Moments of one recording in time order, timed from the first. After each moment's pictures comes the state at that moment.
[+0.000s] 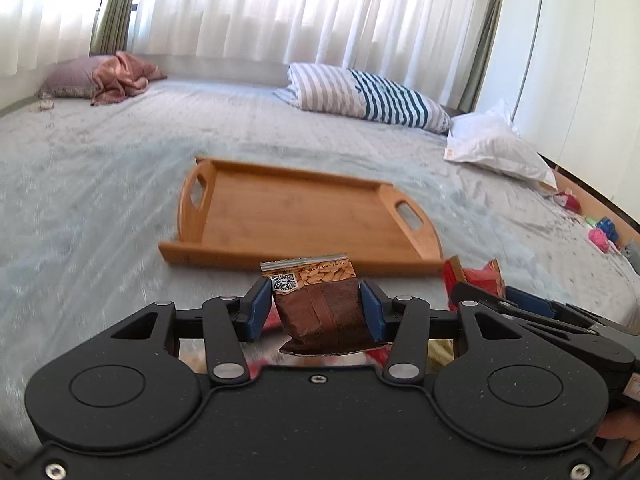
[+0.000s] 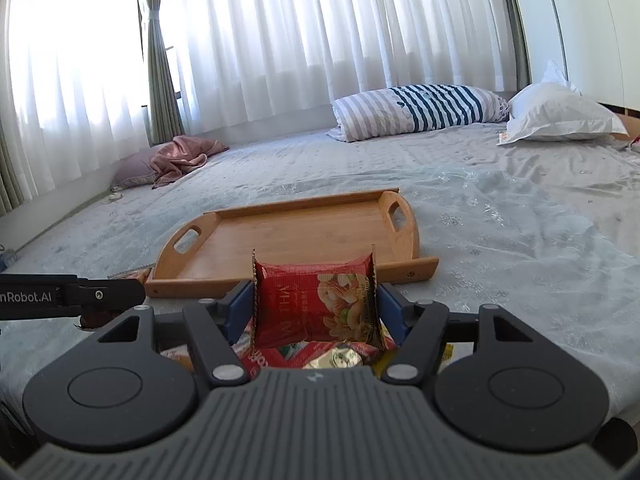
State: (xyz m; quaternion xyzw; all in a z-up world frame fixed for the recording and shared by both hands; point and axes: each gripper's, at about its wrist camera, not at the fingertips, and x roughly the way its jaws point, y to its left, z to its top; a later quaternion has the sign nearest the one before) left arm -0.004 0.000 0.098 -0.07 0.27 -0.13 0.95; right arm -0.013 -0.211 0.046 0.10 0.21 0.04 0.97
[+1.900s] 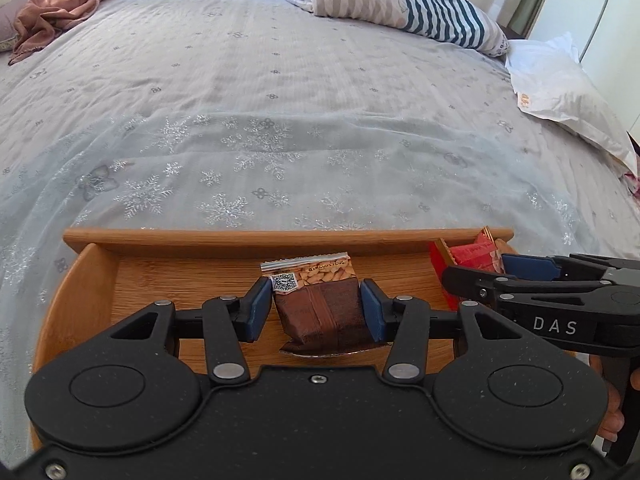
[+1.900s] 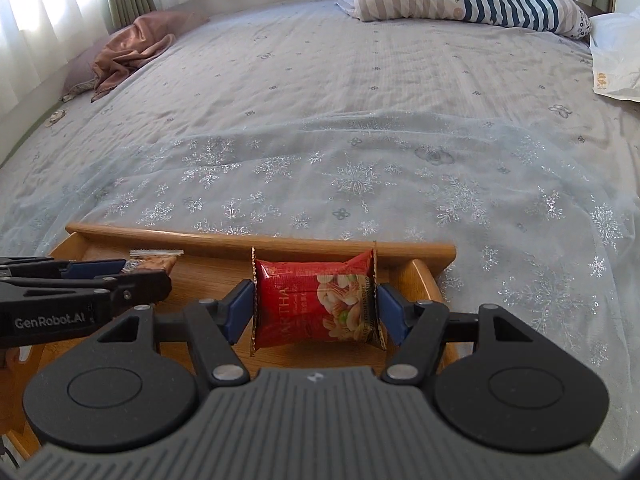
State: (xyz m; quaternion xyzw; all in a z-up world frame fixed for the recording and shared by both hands) left arm 0.422 -0.066 0.028 -0.05 0.45 -0.12 0.88; right arm 0.377 -0.254 0.017 0.05 0.43 0.08 0.90
